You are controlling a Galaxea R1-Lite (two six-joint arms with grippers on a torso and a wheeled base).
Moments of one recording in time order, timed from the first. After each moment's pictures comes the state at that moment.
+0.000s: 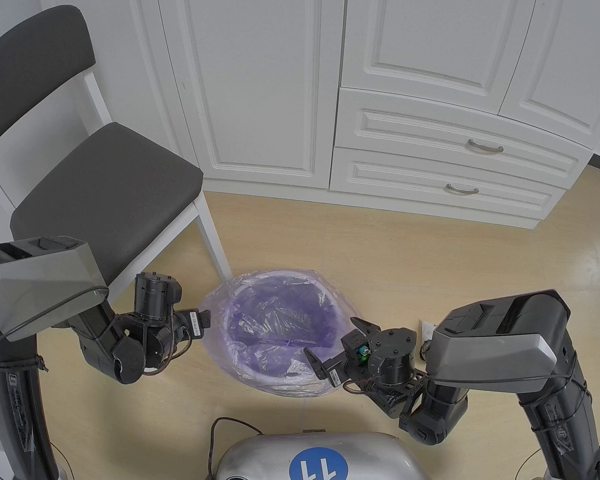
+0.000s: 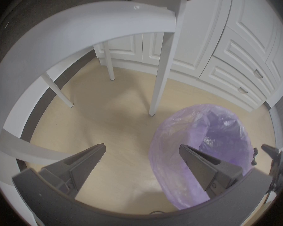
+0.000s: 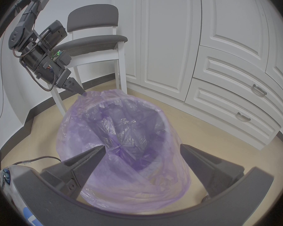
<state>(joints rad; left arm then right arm) -0.29 2.24 -0.72 -0.92 0.28 -0.32 0.71 2.53 -0.80 -1.52 -0.25 -0.20</state>
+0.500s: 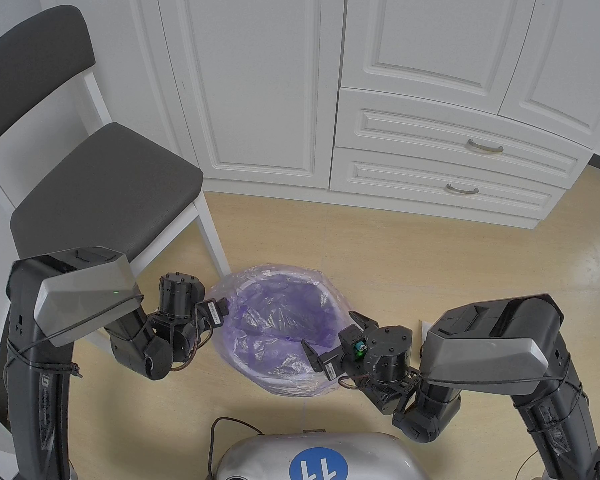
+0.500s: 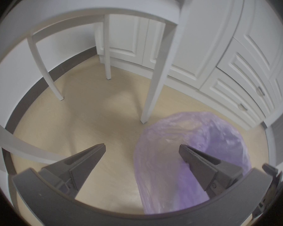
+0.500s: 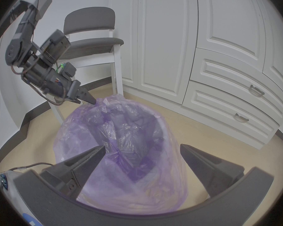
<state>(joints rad) -0.32 2.41 -0.90 -1.00 0.29 -0.46 0.71 2.56 -0.86 -1.54 -0.28 -0.20</state>
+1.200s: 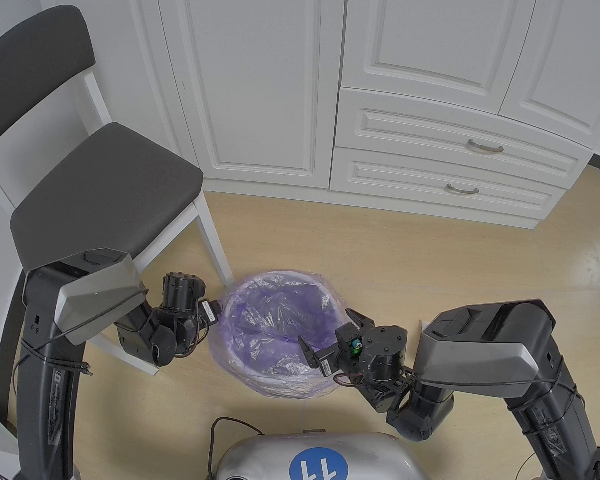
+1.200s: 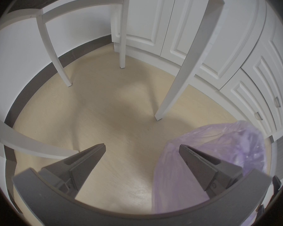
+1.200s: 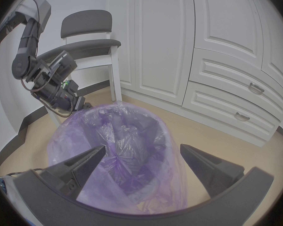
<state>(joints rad) -0.26 2.52 -1.09 -0.82 0.31 -0.56 0.71 2.60 -0.92 -1.55 -0.28 -0.18</state>
